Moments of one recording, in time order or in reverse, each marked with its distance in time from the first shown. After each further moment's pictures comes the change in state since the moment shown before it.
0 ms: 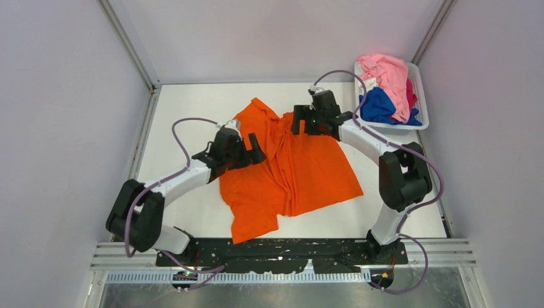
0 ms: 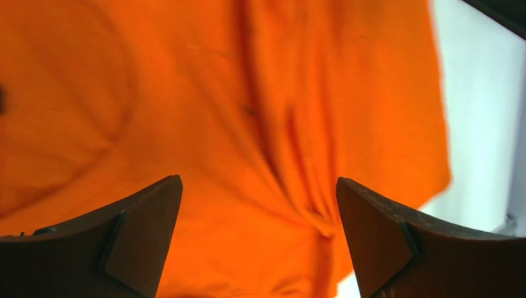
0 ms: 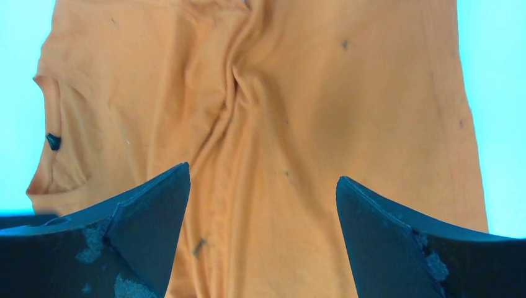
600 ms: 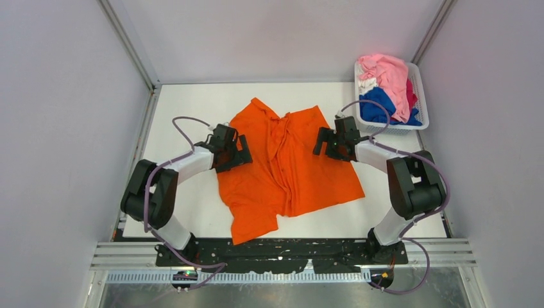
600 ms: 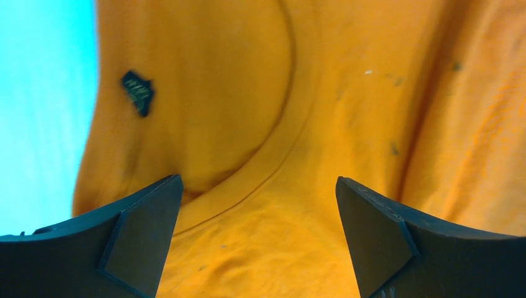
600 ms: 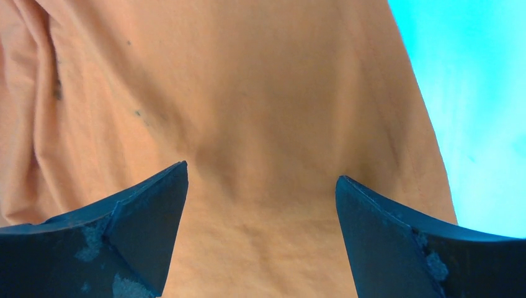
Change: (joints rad) left arm 0.182 0.270 0.129 -0.189 -0.049 0.025; right arm -0.150 -0.109 -0.429 0.163 -0.006 0.100
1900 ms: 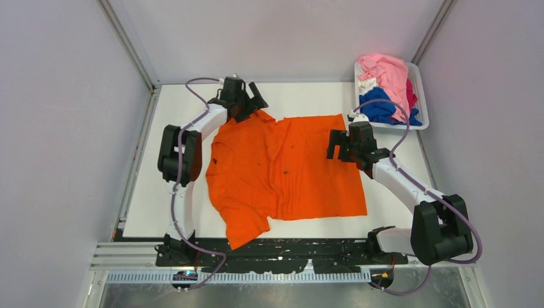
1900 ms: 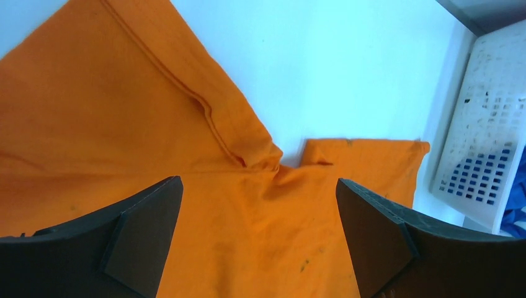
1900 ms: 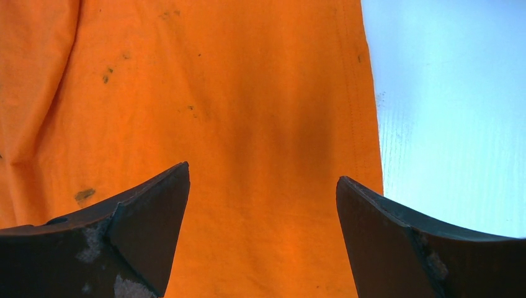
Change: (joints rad) left arm 0.085 0.481 0.748 0.019 0.142 -0.082; right arm -0.022 -0.410 -0.172 -0.074 0.136 -0.145
